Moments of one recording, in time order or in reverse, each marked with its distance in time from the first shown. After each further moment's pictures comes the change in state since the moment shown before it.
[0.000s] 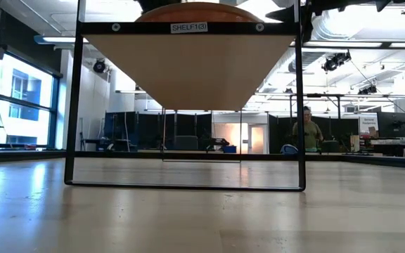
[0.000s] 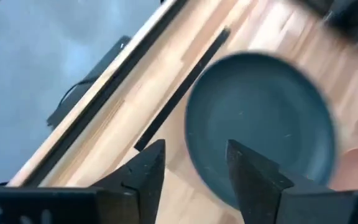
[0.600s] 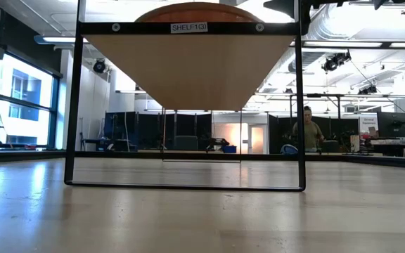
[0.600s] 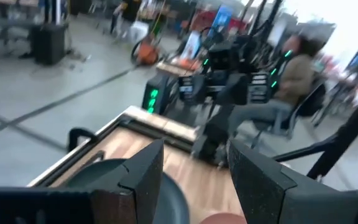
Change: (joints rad) left arm -0.371 -0.785 -0.988 1.078 -0.129 -0.159; right arm 0.000 0.000 0.000 0.085 0.000 -0.021
